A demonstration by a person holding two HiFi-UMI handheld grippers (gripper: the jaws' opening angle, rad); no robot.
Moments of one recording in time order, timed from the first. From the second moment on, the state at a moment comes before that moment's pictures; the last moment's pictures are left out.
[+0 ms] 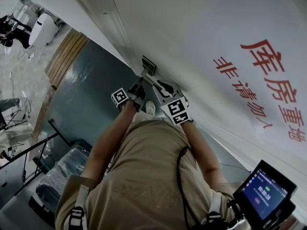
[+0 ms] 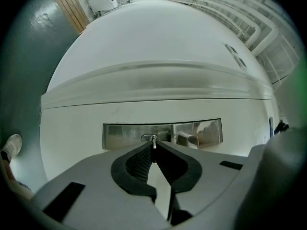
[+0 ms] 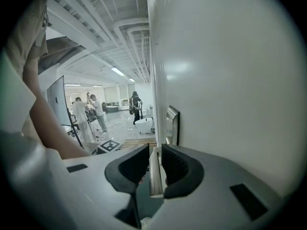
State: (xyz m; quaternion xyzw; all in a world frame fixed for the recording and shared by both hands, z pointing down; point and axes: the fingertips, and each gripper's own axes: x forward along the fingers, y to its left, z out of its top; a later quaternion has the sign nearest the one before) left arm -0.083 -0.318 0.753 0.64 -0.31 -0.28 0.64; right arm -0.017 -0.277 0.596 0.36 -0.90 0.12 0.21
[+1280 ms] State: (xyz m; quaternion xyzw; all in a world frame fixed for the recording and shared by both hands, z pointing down) left arm -0.077 -0.327 0.757 0.64 -0.30 -0.29 0.64; right arm -0.023 -0.279 0.599 0.36 -0.90 0.12 0.22
